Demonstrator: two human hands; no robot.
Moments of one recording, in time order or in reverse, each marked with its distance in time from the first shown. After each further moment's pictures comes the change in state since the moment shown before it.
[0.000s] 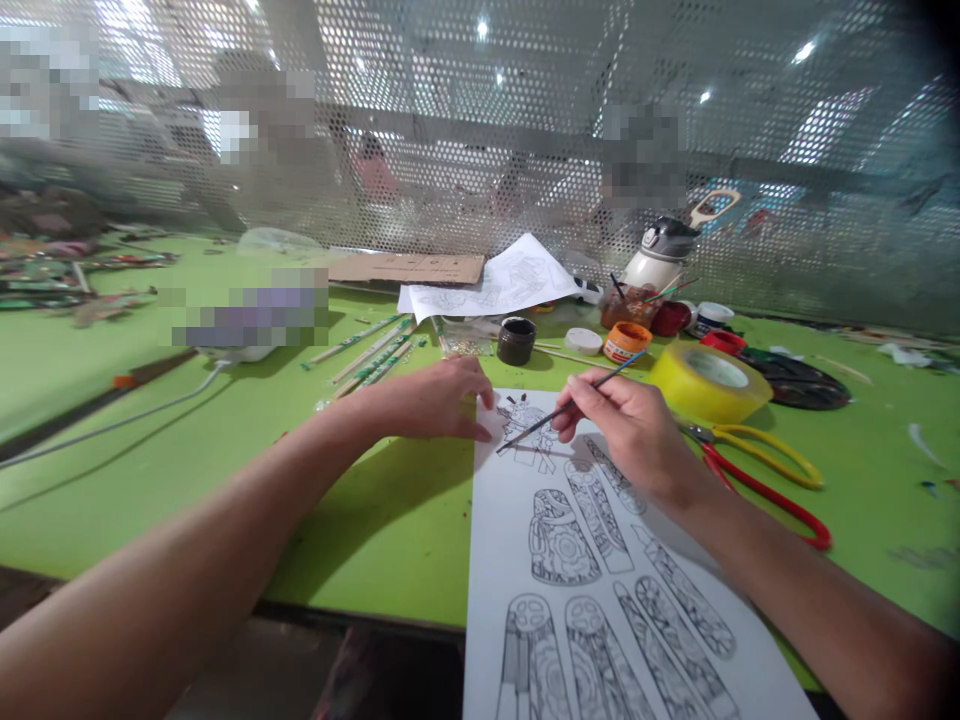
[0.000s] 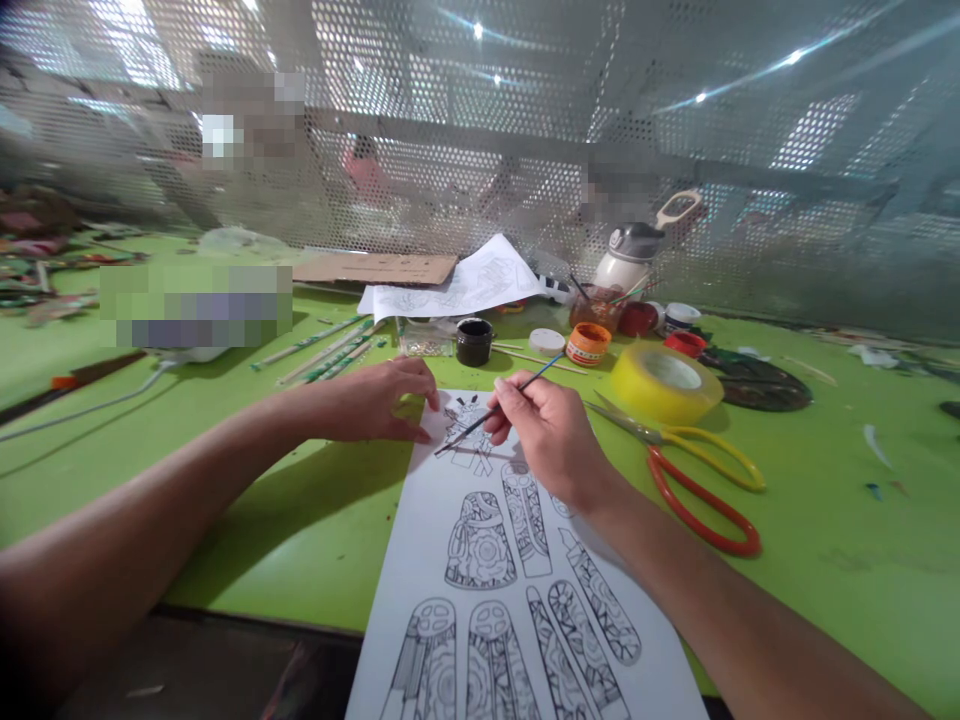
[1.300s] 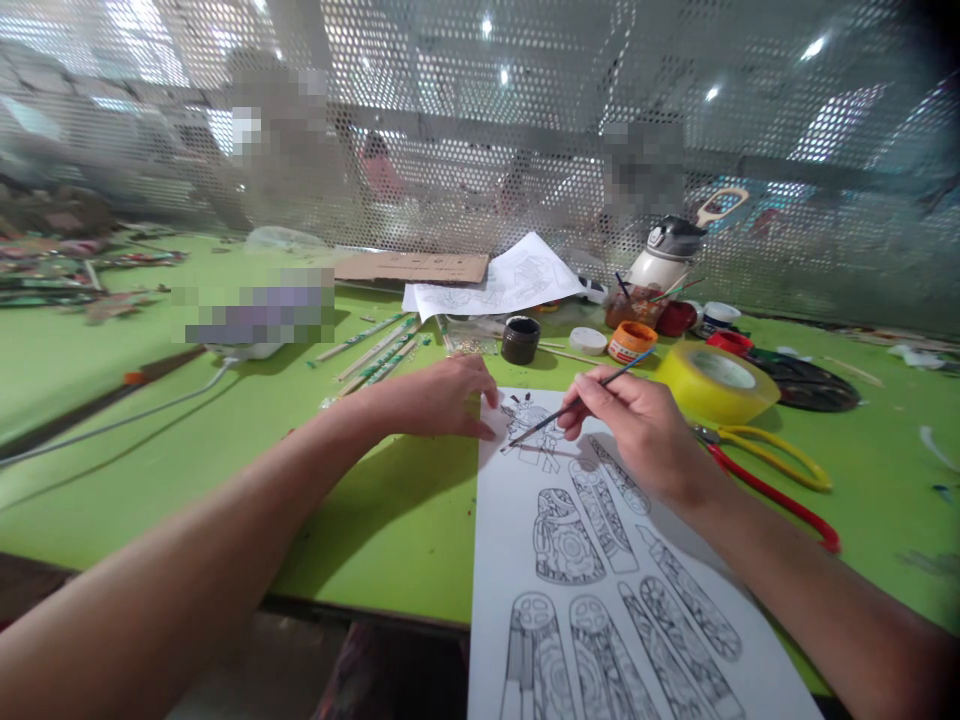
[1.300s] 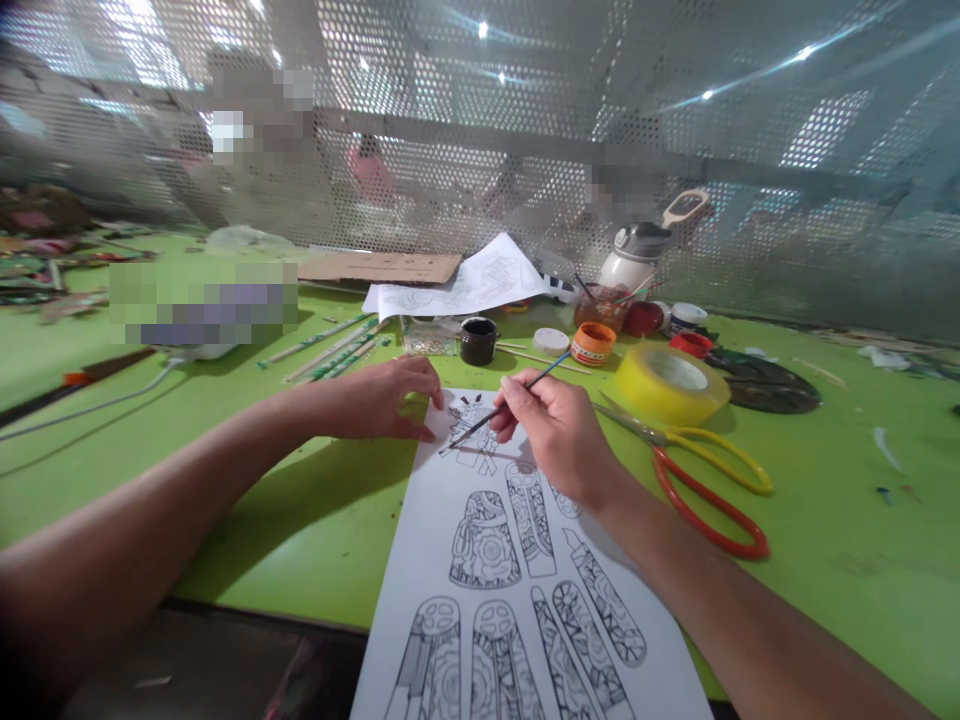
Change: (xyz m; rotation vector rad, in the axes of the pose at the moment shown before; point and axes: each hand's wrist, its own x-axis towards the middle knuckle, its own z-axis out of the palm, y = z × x) left_hand 0.001 -0.002 0.002 -0.005 -0.004 -0.002; right_hand 0.000 -0.002 -0.002 0.008 -0.010 -0.005
